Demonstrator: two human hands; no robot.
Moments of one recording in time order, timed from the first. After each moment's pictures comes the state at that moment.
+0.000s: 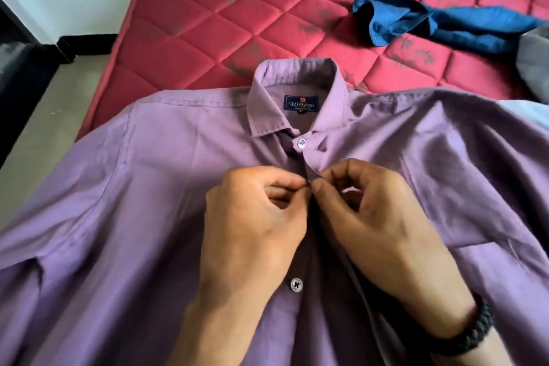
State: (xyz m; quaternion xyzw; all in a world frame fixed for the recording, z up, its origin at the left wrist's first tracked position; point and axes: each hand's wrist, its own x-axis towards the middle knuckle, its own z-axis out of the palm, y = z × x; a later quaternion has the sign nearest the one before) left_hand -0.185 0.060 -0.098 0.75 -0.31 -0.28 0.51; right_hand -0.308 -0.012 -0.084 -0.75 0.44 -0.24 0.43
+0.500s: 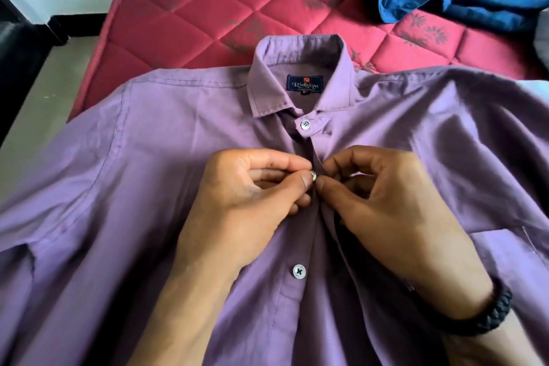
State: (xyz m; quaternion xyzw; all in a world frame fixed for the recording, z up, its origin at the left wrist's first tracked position) left_hand -0.170 0.060 -0.097 0.67 -0.26 -0.42 0.55; right_hand -0.311 -0.017 -0.091 -0.73 0.46 -0.23 0.46
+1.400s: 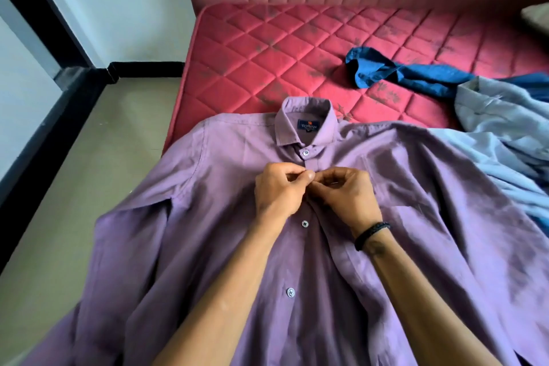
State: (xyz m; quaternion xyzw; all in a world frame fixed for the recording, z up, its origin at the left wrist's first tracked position) left_hand -0.183 0.067 -0.096 0.76 -0.32 -0.30 0.49; right_hand -0.310 -0.001 -0.101 -0.69 0.47 -0.27 0.49
